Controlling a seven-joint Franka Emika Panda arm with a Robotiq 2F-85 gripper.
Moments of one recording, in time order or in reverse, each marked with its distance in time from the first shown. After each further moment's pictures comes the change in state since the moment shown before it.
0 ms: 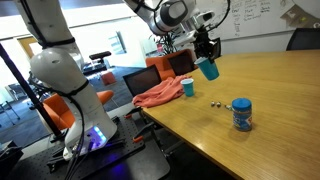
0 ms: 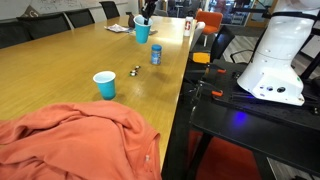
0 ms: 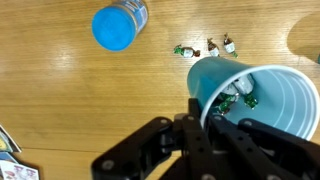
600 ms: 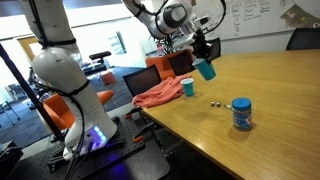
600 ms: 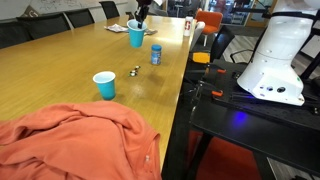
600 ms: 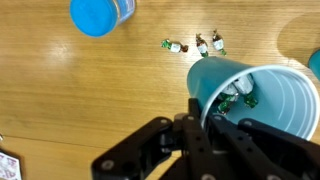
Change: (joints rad) arm 0.079 0.059 -0.002 0.046 -0.097 0.001 0.088
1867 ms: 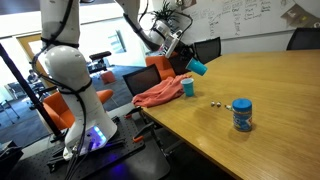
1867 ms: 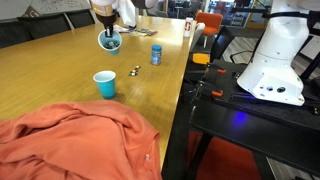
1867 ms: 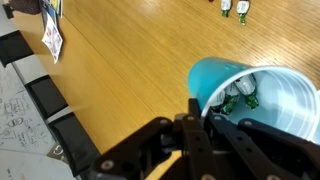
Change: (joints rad) arm 0.389 0.237 0.034 0.290 -0.877 -0.391 0.588
